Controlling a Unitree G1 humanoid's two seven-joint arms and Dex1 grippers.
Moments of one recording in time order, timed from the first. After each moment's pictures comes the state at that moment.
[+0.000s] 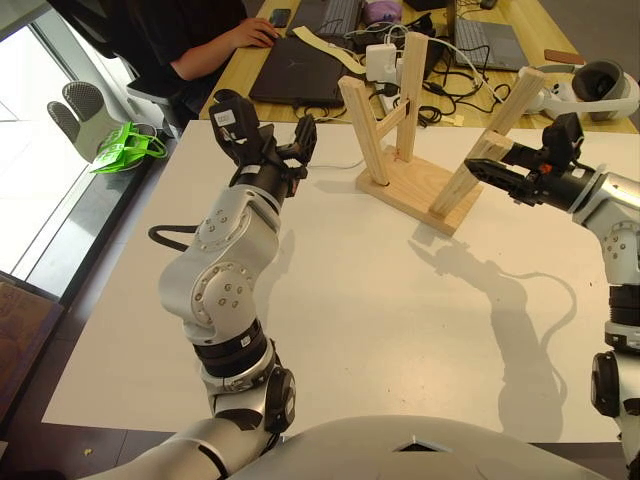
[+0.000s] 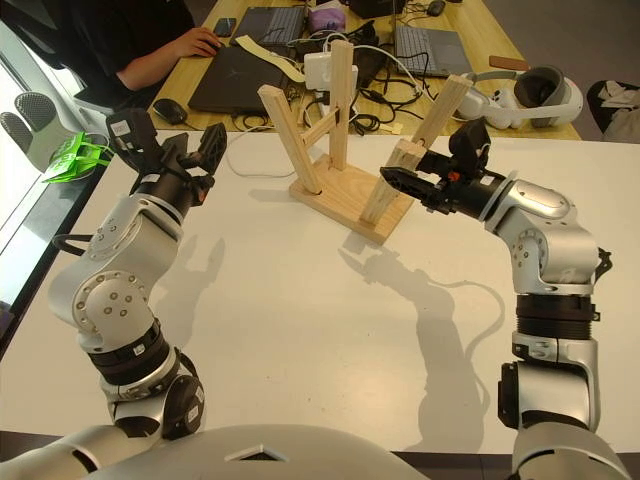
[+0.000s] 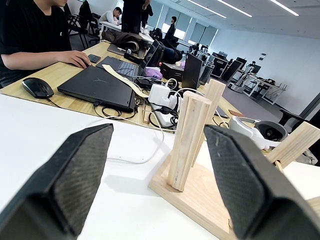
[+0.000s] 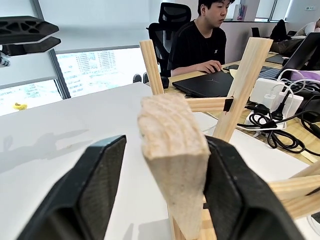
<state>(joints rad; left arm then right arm) -0.42 -0.01 0.20 -0.61 -0.50 1.04 0.22 -0.48 -0.61 -0.11 0.10 0.49 0.53 0.94</state>
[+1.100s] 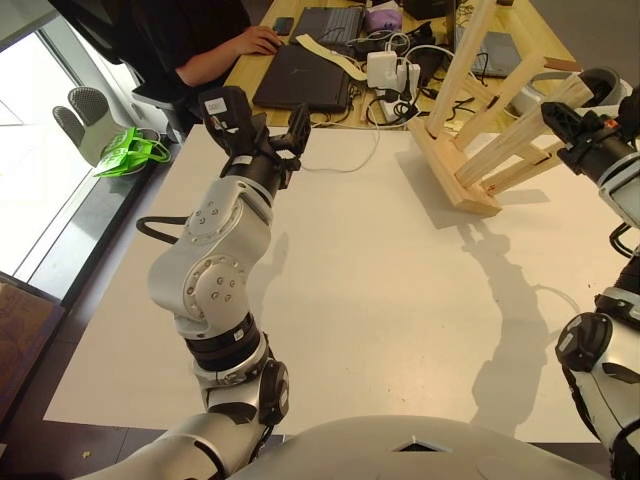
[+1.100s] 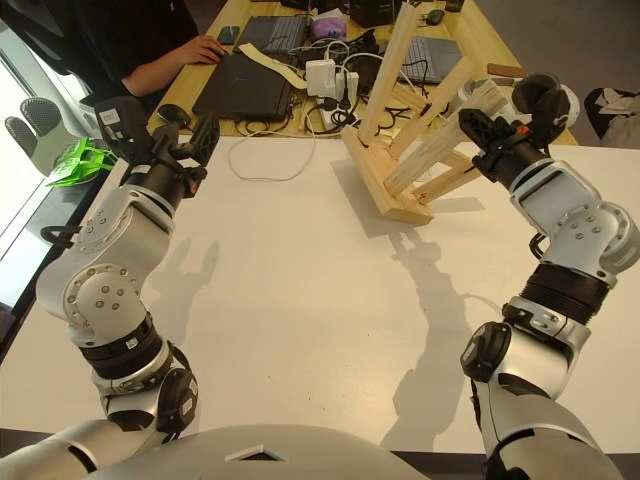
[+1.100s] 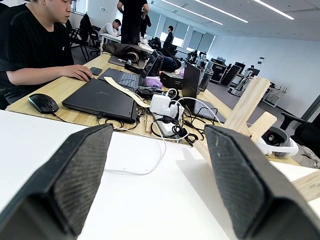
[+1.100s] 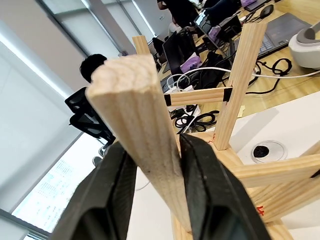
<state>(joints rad) -0.45 0.04 0.21 -0.60 -0.50 1.04 0.20 -0.65 -0.45 -0.60 0.21 0.76 1.02 0.22</state>
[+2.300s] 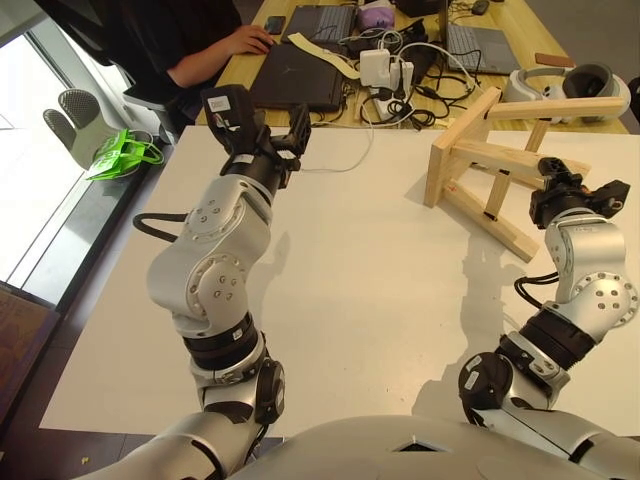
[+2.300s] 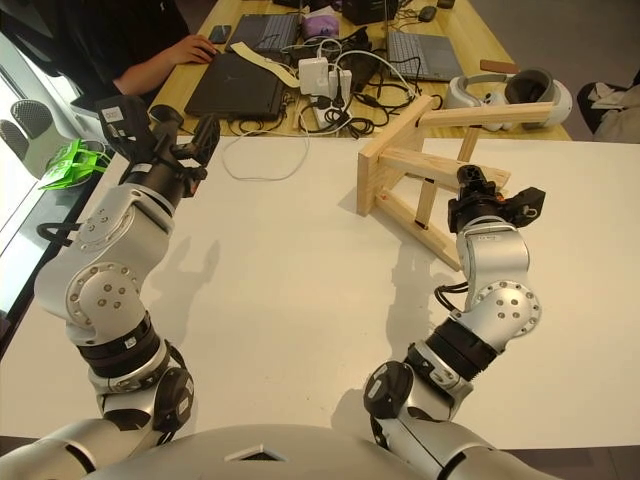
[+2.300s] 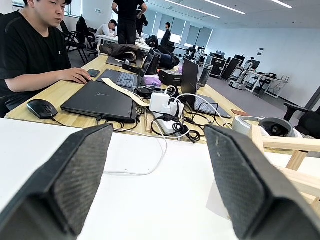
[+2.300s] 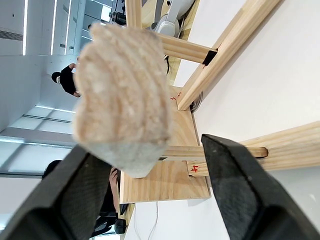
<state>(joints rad) -0.46 0.06 0.19 -0.60 -0.45 1.04 0.18 -0.44 0.14 -0.77 -0.30 1.13 0.77 -0.71</state>
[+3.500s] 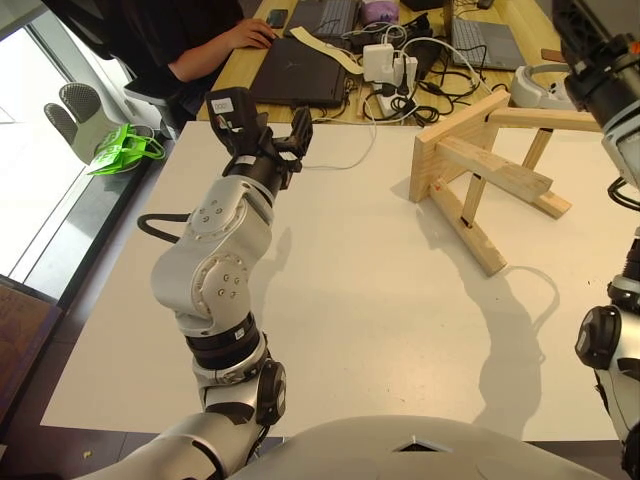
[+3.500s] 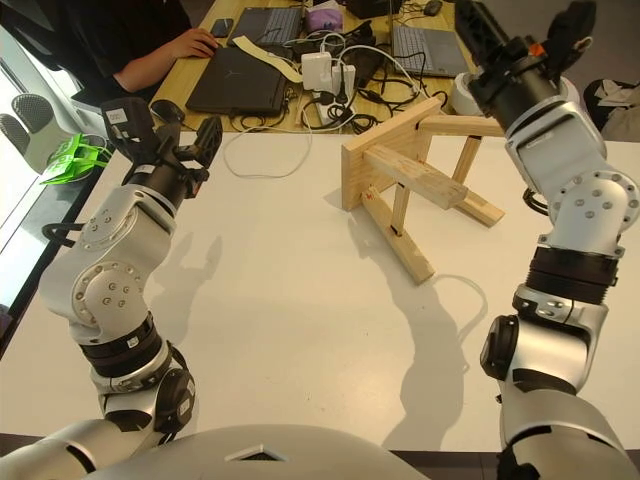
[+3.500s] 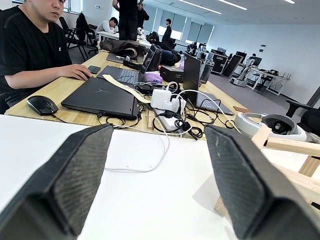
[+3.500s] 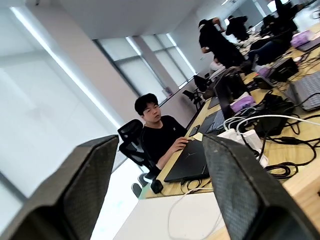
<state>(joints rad) -0.45 0.05 0.18 -0.58 -0.42 1.03 0.14 -0.71 -0.56 -0.27 0.11 1.22 0.70 0.10</state>
